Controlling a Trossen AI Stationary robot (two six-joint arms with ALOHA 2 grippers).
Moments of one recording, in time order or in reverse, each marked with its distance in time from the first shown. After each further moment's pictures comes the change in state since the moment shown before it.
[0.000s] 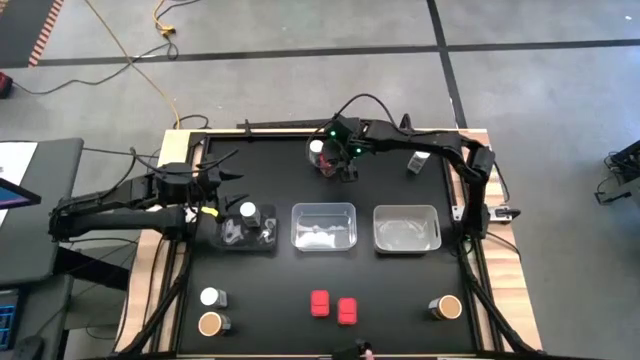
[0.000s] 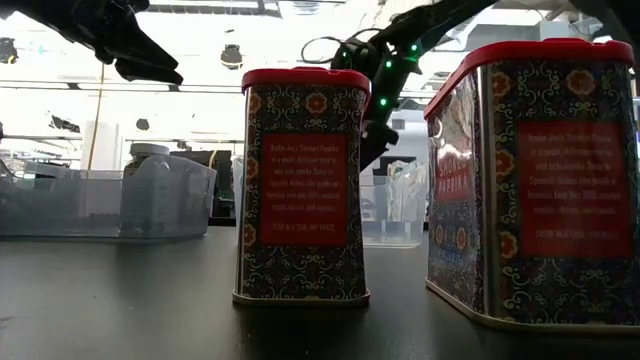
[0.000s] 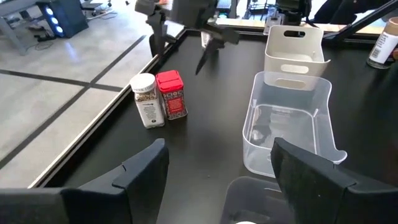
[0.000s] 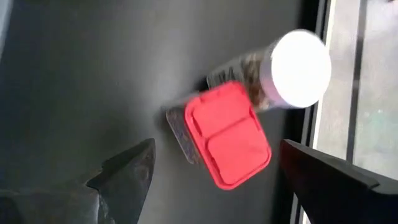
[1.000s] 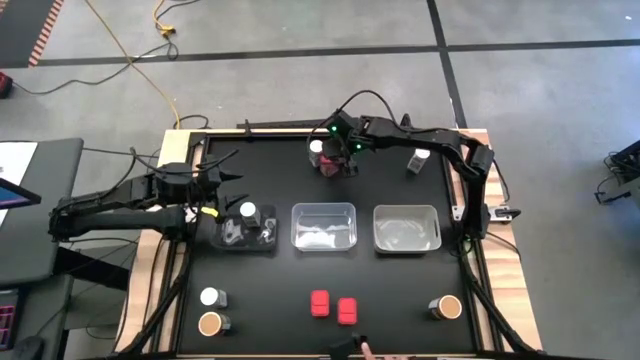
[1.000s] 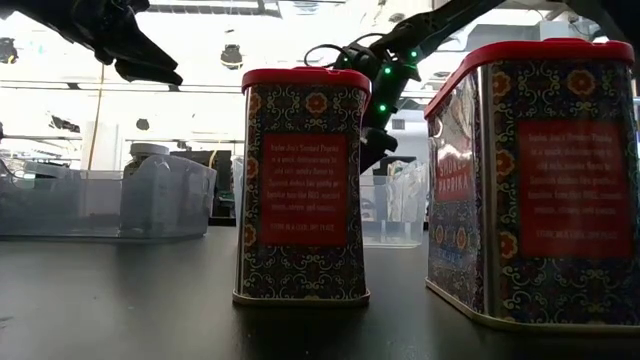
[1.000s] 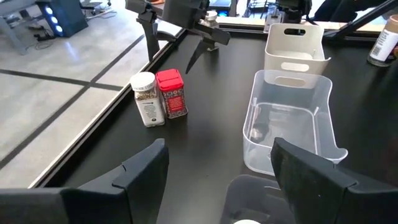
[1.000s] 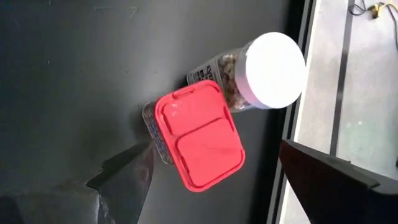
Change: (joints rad) left arm 0.000 0.000 0.000 -0.005 -0.002 0.006; right arm -0.029 0.013 0.000 0.053 -0.005 -0.097
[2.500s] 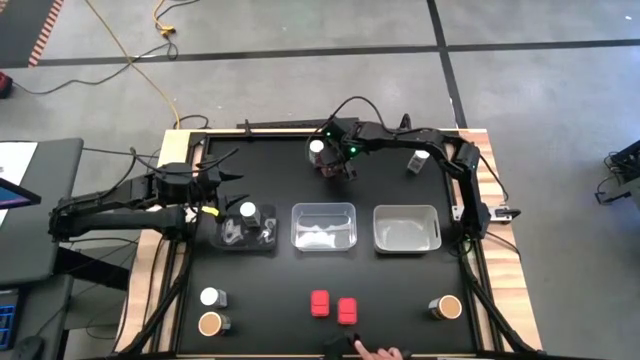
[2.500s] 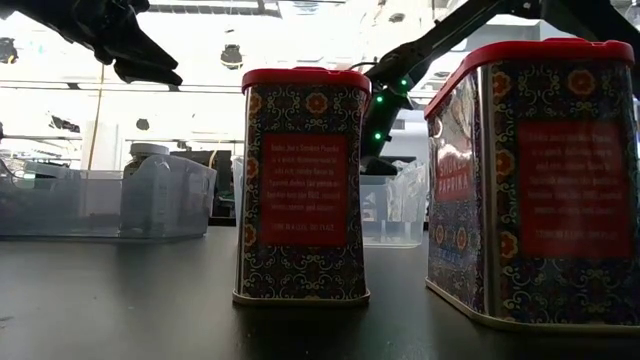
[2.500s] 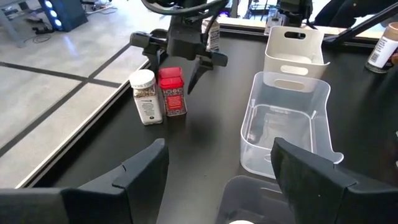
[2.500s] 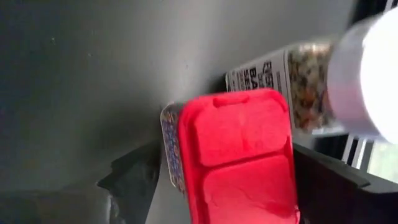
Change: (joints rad) left arm -0.001 0.000 0.000 -0.001 0.000 -0.034; right arm -0.021 0.120 0.000 0.034 -0.097 -0.083
